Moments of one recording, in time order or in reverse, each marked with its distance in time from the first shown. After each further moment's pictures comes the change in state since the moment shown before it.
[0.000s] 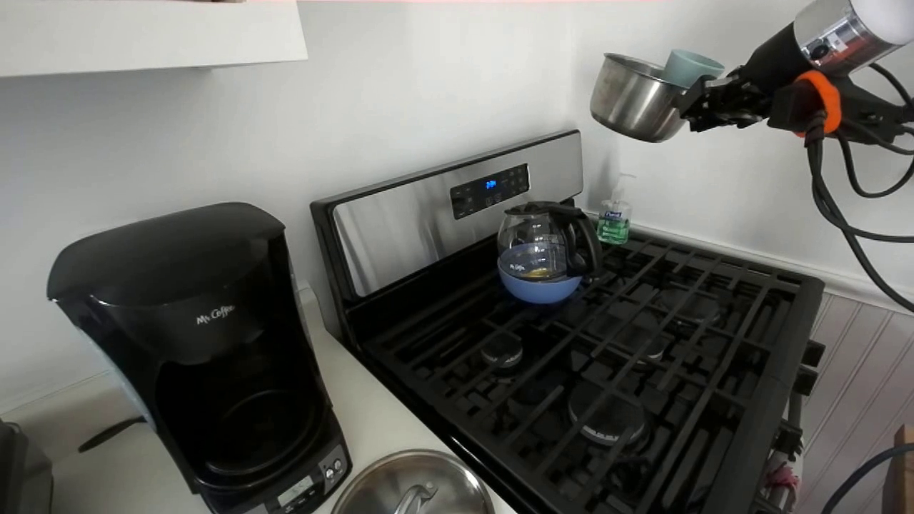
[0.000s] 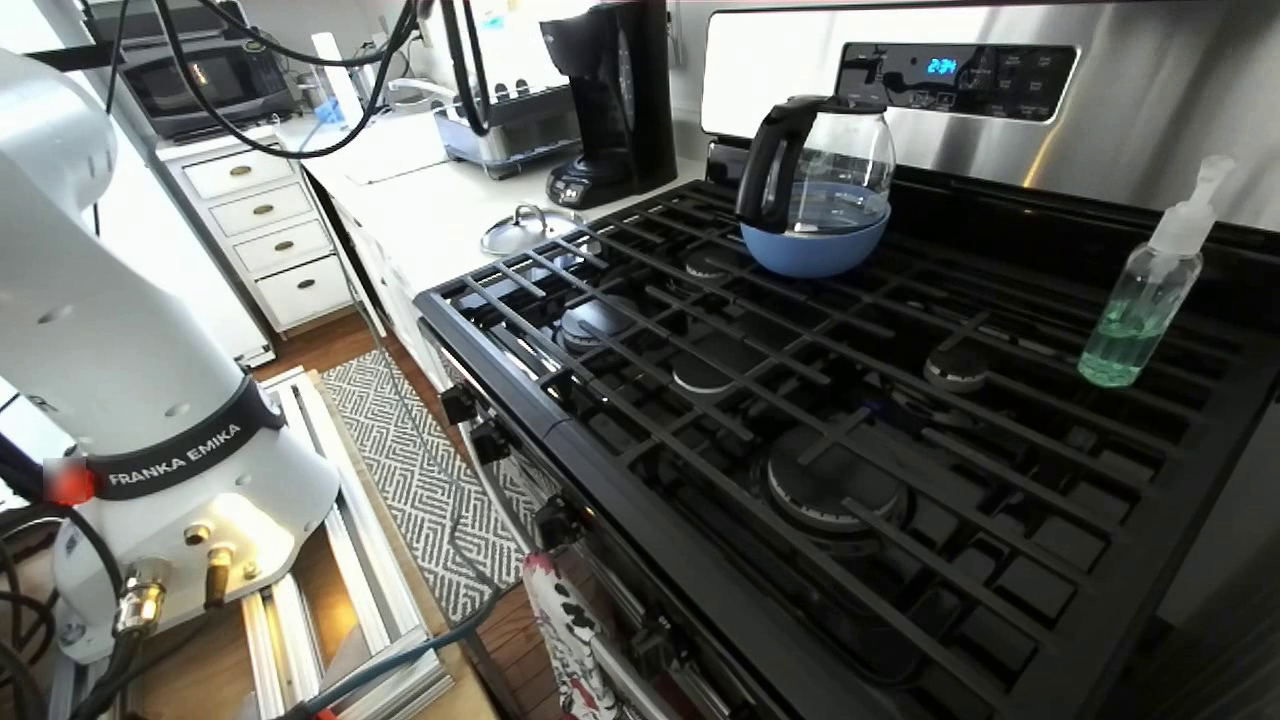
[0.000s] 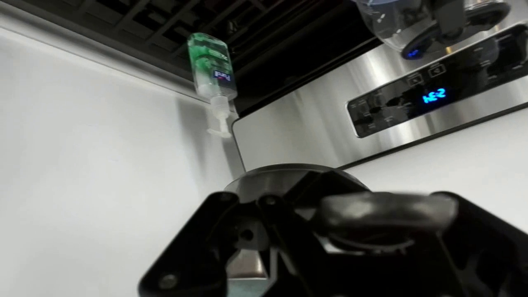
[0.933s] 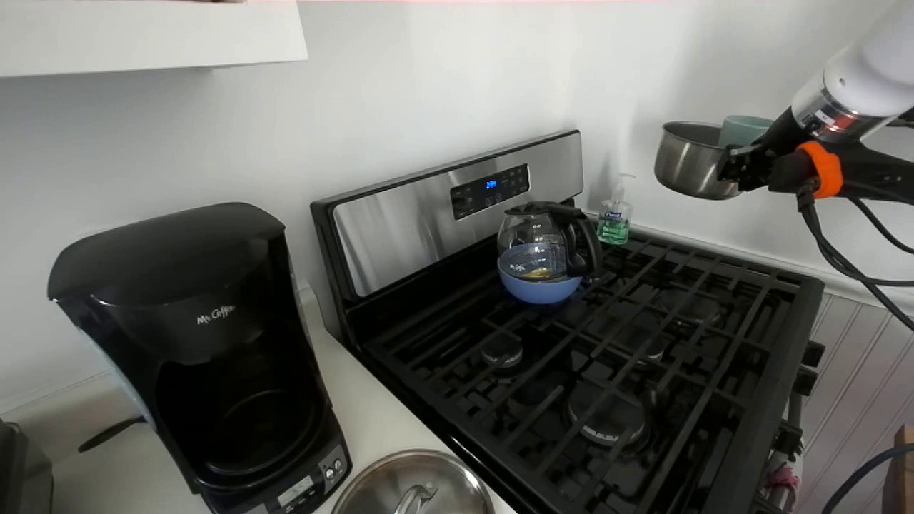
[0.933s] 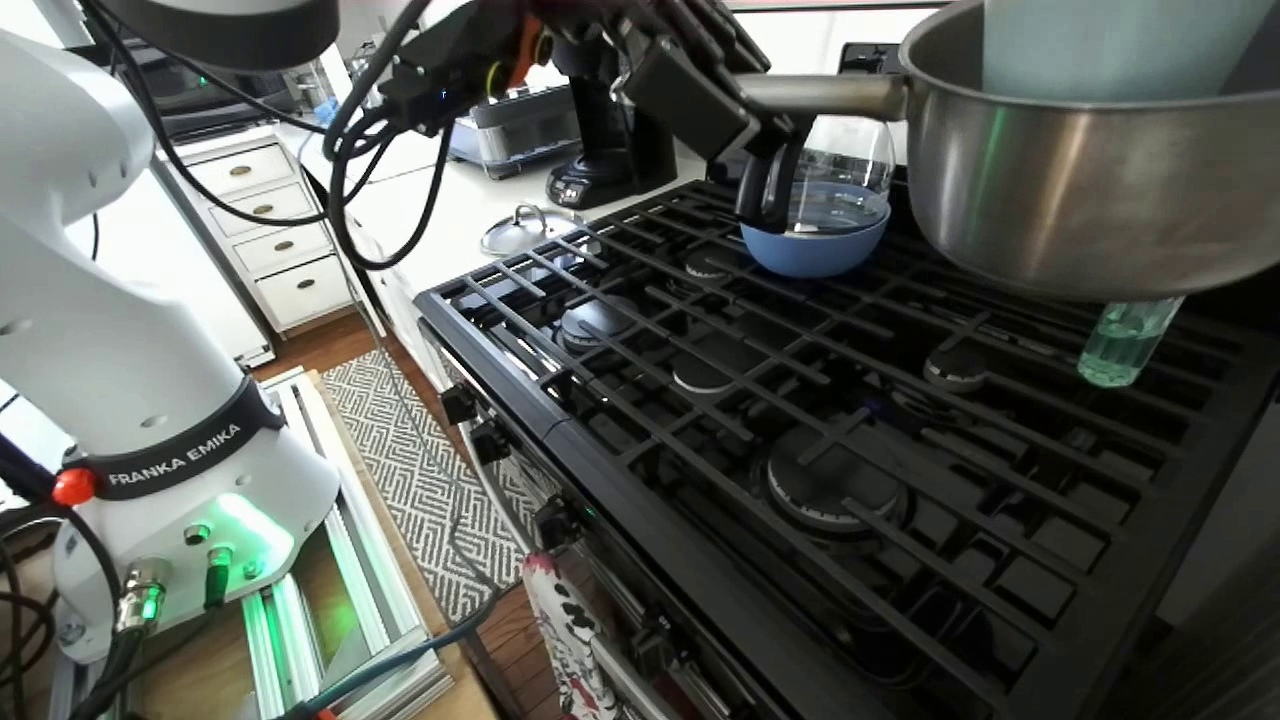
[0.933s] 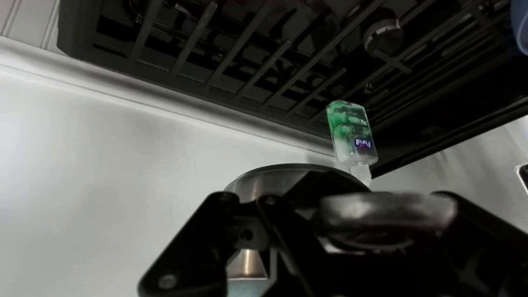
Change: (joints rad) arm -0.268 0.082 0.162 -0.055 -0.197 -0.144 0.318
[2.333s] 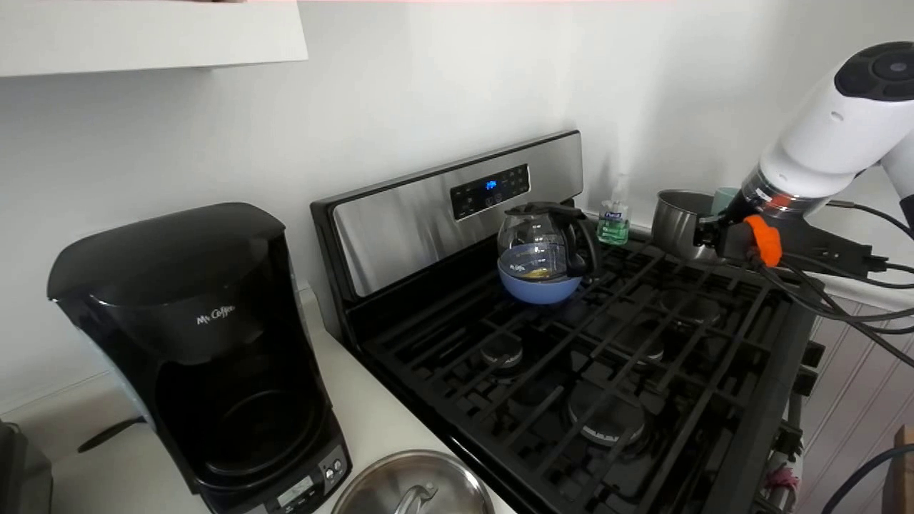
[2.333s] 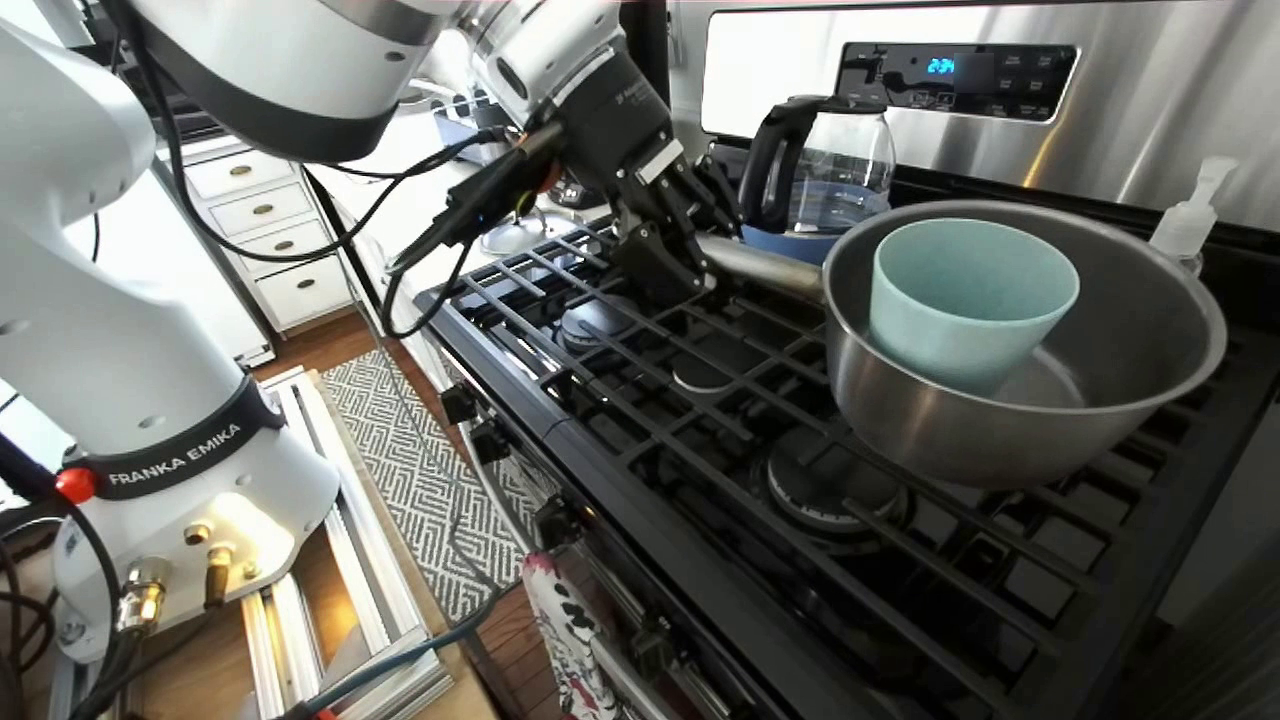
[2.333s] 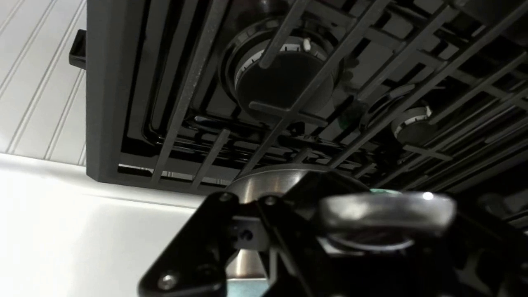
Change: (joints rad) arm -0.022 0.229 0.112 0.015 -0.199 -0.041 0.456
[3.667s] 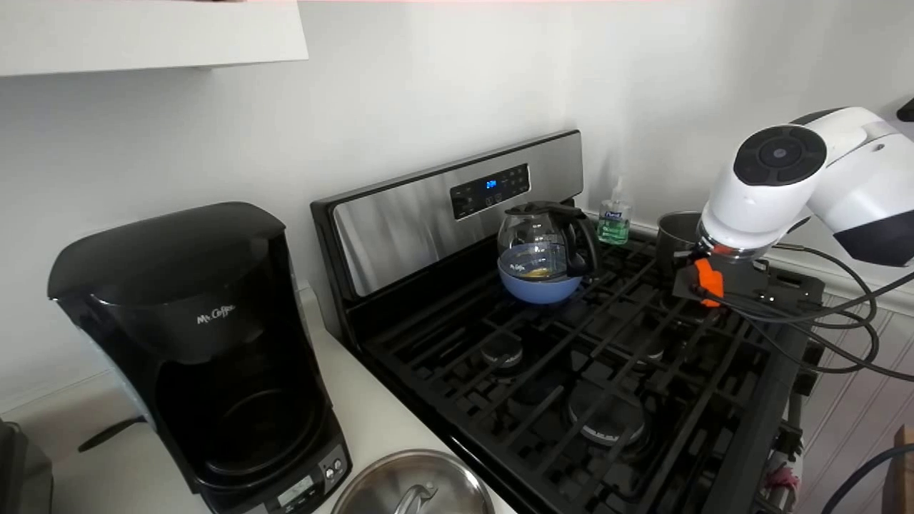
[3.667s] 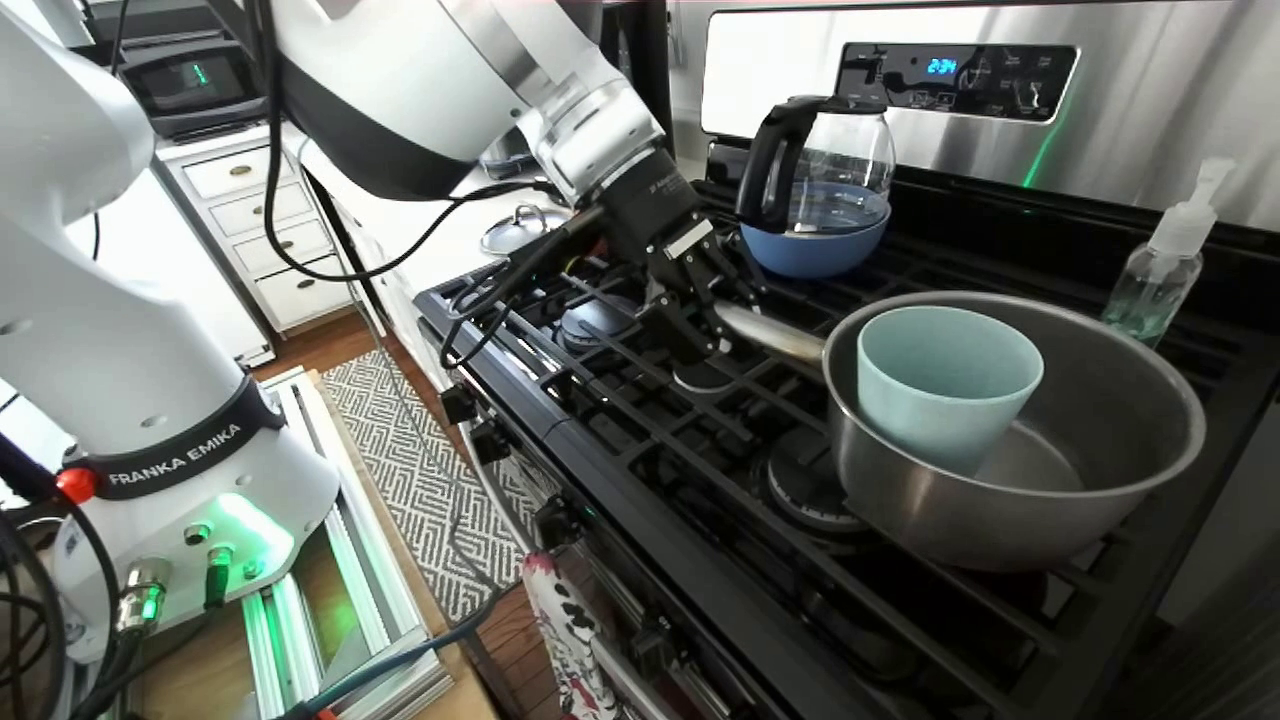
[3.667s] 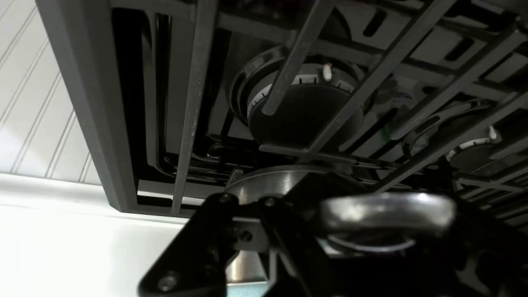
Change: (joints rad) arm 0.021 0.247 0.122 0.115 -0.180 -0.208 0.408
